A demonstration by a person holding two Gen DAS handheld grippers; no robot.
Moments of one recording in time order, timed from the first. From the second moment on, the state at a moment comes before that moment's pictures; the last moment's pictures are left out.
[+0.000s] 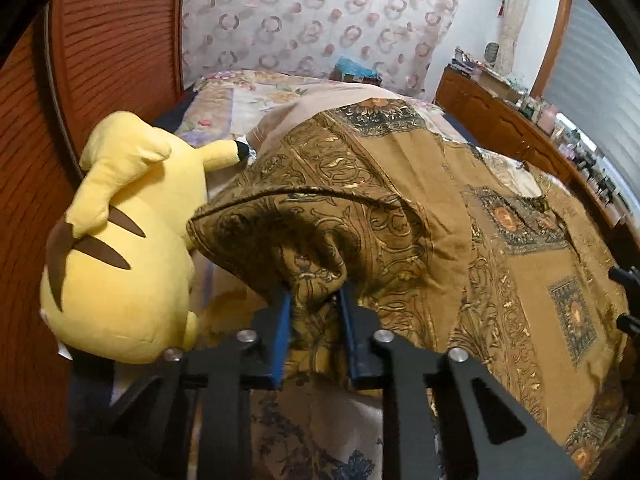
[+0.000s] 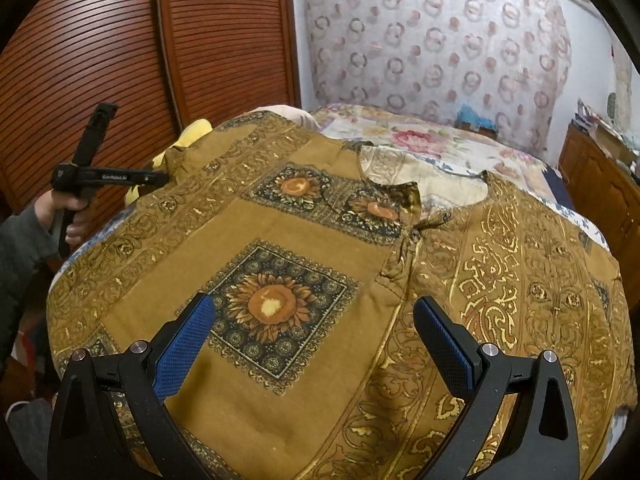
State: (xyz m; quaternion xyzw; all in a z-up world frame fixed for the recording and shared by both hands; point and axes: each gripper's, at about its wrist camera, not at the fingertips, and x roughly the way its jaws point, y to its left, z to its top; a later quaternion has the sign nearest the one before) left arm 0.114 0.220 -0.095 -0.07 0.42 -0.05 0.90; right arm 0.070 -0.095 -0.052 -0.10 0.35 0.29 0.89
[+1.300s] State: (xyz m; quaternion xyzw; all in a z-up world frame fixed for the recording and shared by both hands) left arm 0.093 0.069 -0.008 0.02 0.34 -0.12 0.93; right arm 0.075 -0.160 -0.045 -0.05 0.34 0.24 0.91
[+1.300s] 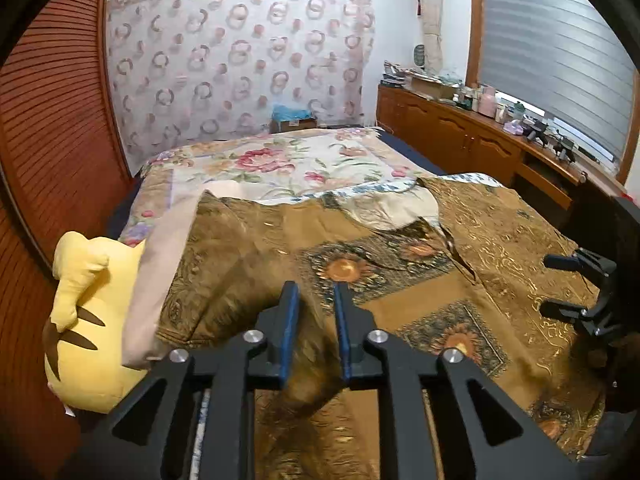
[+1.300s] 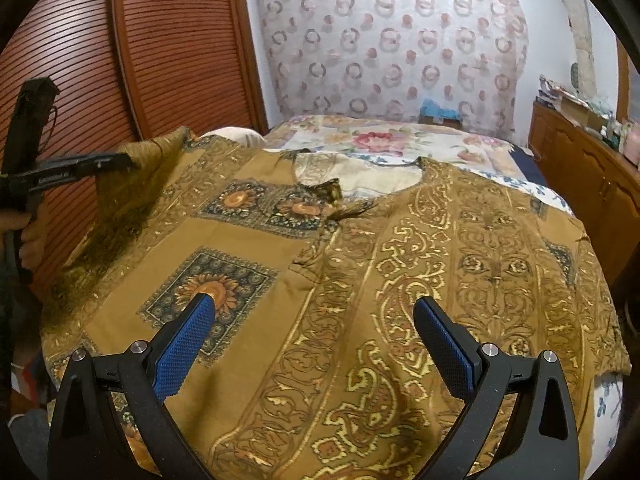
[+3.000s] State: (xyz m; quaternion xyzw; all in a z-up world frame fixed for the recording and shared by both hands) left arm 0.004 0.163 -0.027 -0.06 0.27 -0.01 0.96; right arm 0.156 0.116 -0.065 -0.25 0.34 0.43 0.80
